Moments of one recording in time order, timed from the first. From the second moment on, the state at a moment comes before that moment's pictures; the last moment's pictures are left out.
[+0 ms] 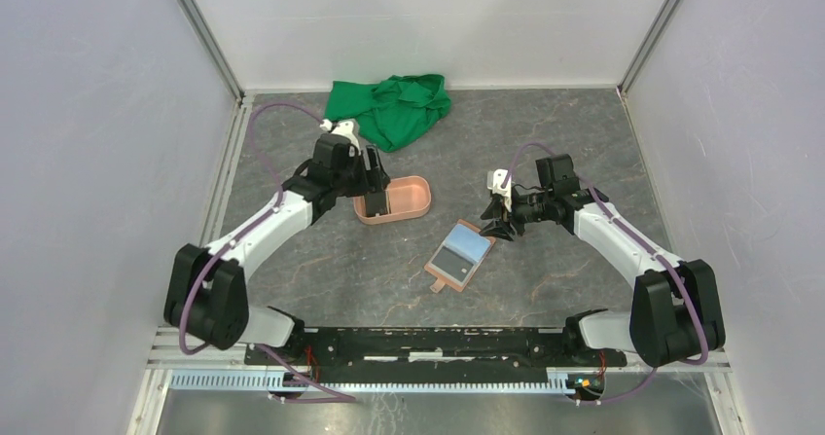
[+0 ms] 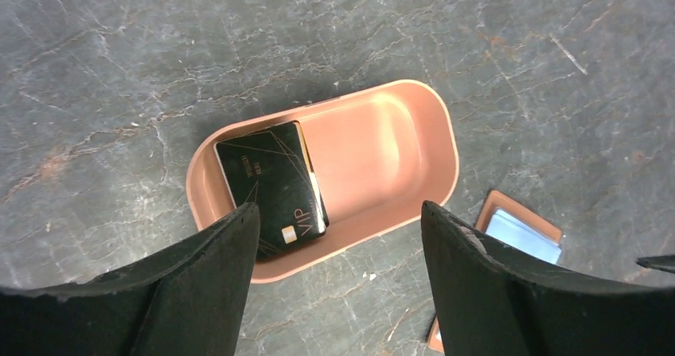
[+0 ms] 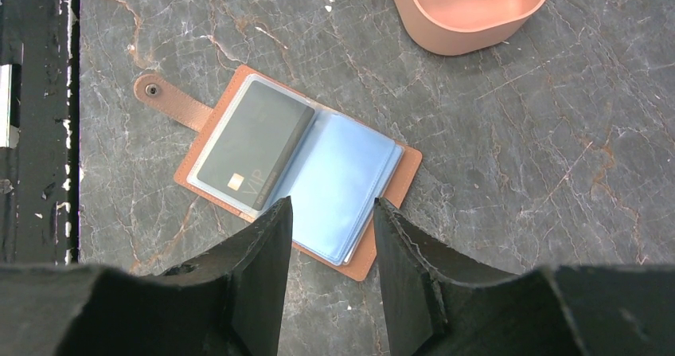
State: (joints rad) left arm -0.40 1.36 0.92 -0.20 0.02 -0.45; right arm 0.25 1.31 0.79 -0.43 -0.95 -0.87
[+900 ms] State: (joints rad) left arm -0.54 1.70 1.03 -0.26 -0.34 -0.48; right arm 0.25 1.34 0.79 -0.43 -0.94 -0.87
